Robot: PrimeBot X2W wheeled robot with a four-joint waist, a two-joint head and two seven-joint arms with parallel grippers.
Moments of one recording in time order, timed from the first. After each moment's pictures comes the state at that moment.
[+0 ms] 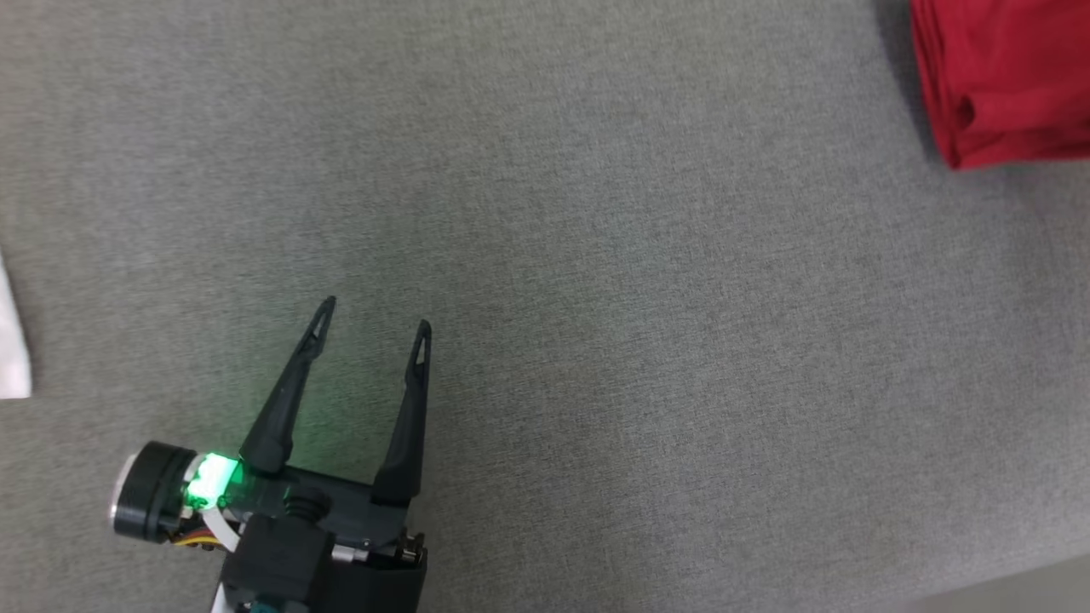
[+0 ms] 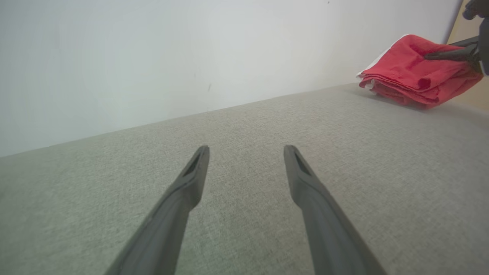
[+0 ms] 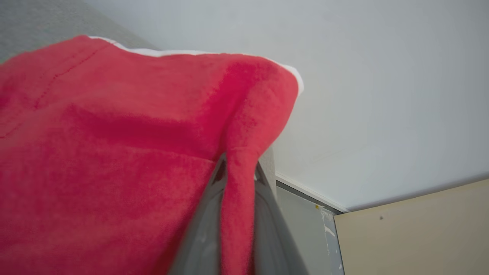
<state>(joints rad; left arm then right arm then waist) -0.18 0.15 -0.26 -0.18 0.04 0.00 -0.26 -1.19 -0.74 0.64 1.02 0.25 0.13 -0.26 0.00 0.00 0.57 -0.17</state>
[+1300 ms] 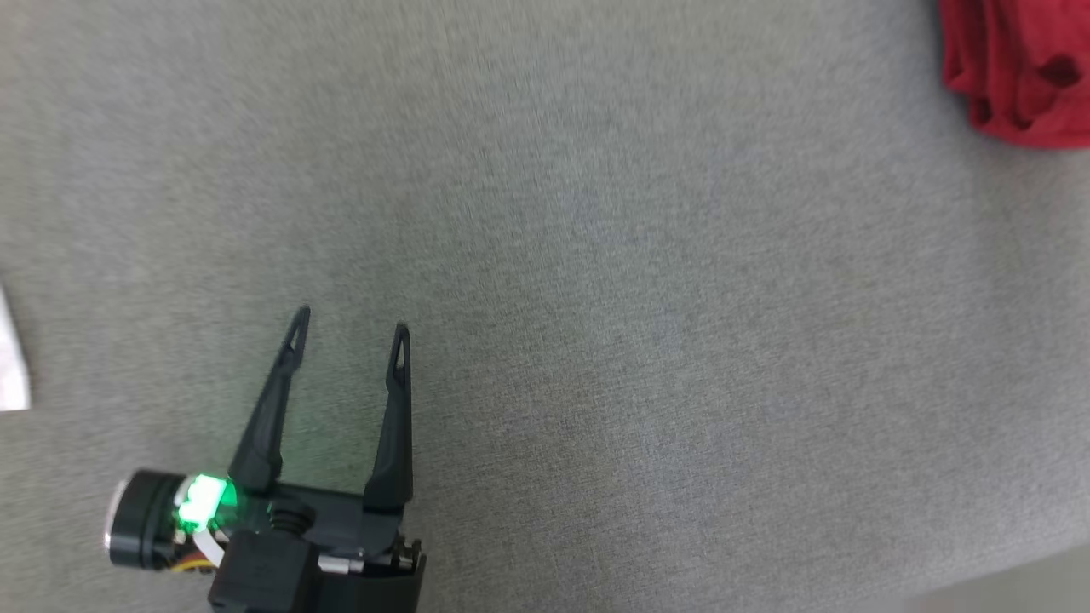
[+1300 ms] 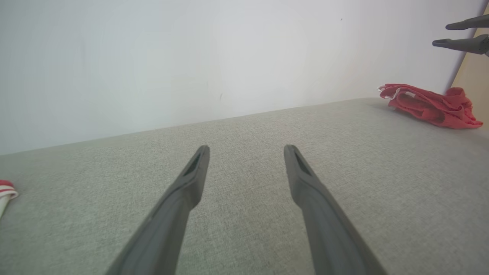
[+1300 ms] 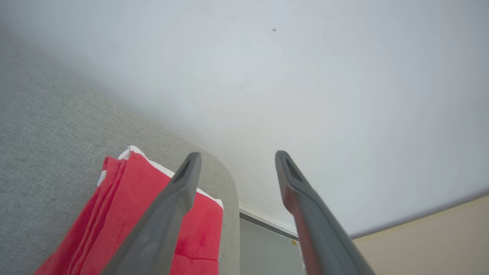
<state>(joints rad) -0.17 0.19 -0.31 -0.22 -0.03 0.13 -0.26 -1.29 -0.75 0.58 0.96 0.17 0.13 -0.26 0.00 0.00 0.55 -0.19</state>
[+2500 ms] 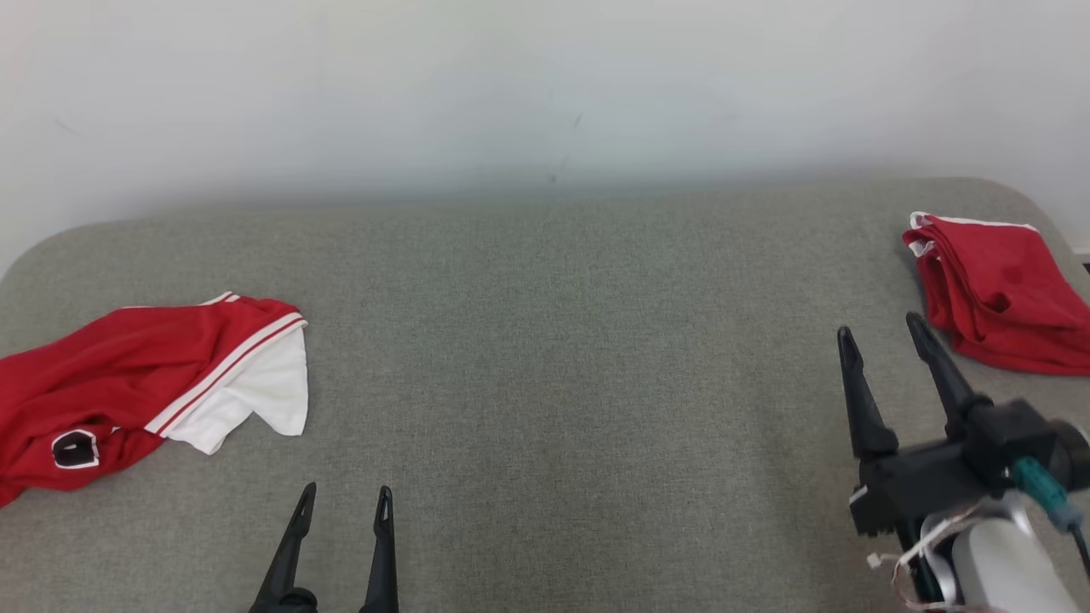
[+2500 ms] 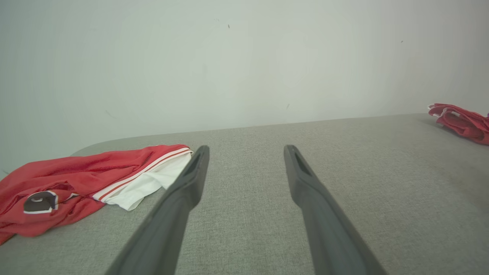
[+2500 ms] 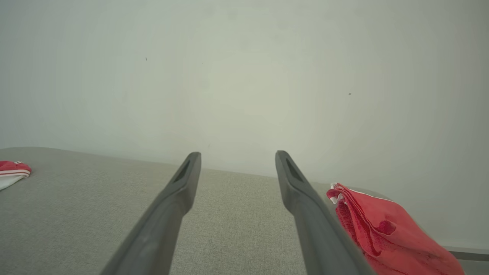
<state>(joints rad) 0.06 0.06 -0.16 0.05 -0.05 0.02 -0.26 -0.27 -0.29 0.05 0.31 0.14 0.13 -0.26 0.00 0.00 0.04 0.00</state>
